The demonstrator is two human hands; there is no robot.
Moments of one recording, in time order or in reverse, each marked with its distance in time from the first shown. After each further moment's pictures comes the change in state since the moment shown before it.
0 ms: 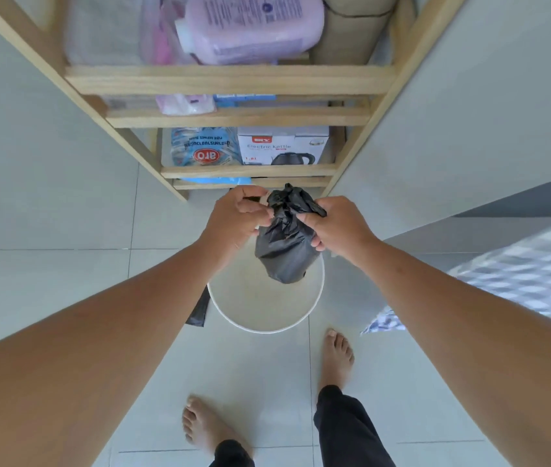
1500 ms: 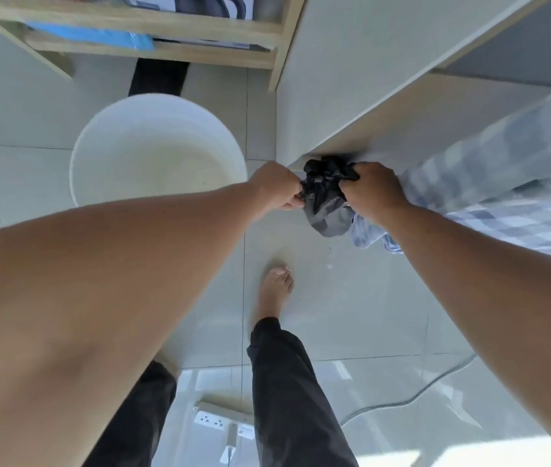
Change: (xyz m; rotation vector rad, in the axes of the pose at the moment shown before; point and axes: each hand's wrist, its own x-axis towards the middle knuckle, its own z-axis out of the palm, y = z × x) left_hand 0.072 -0.133 0.234 0.208 -0.308 -0.430; right_hand 0.037 0.235 -0.084 -0.642 0.069 0.196
